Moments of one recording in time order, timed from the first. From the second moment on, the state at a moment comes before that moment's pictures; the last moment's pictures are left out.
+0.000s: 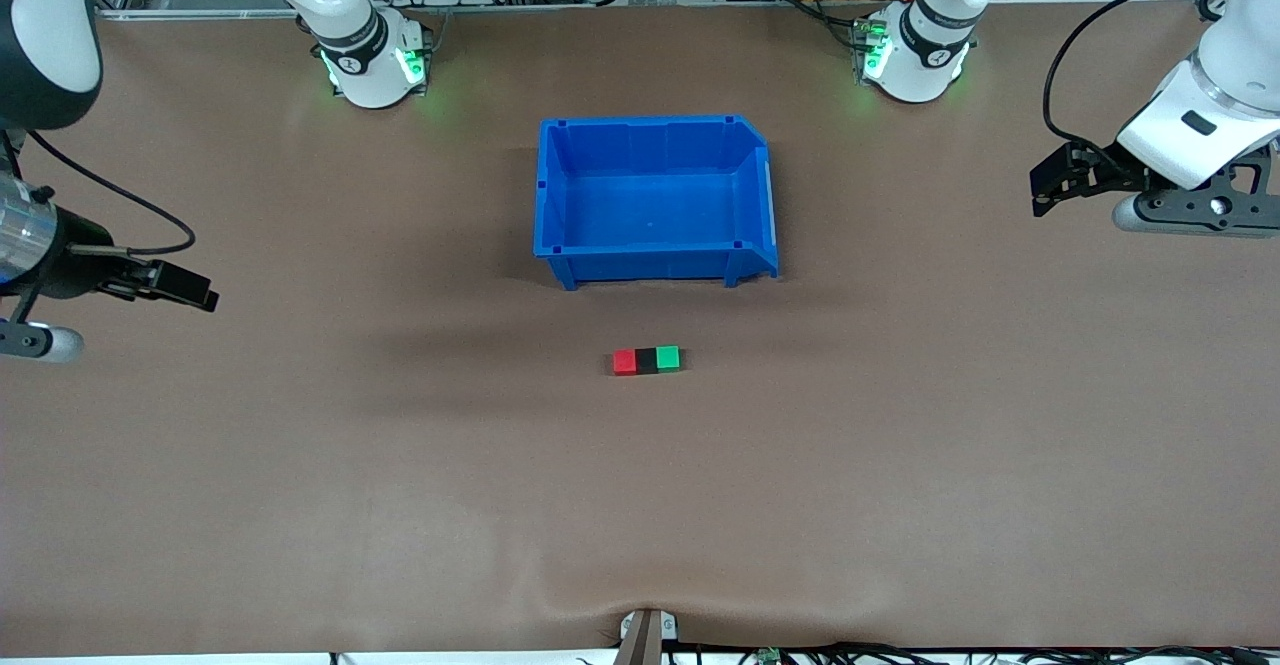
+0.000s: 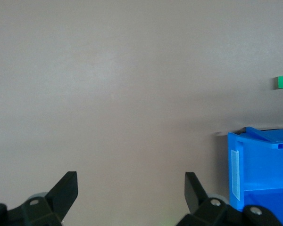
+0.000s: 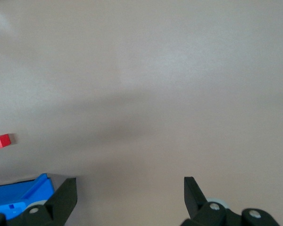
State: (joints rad) left arm 0.00 -0.04 -0.16 -1.66 0.07 1.65 -0.05; right arm 0.04 0.25 -0.02 -1.33 0.05 1.53 0.18
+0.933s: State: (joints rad) left arm 0.01 -0.04 -0.15 -1.65 0.03 1.58 -0.05; right arm 0.02 0.09 -0.03 -1.41 0.05 1.48 0.11
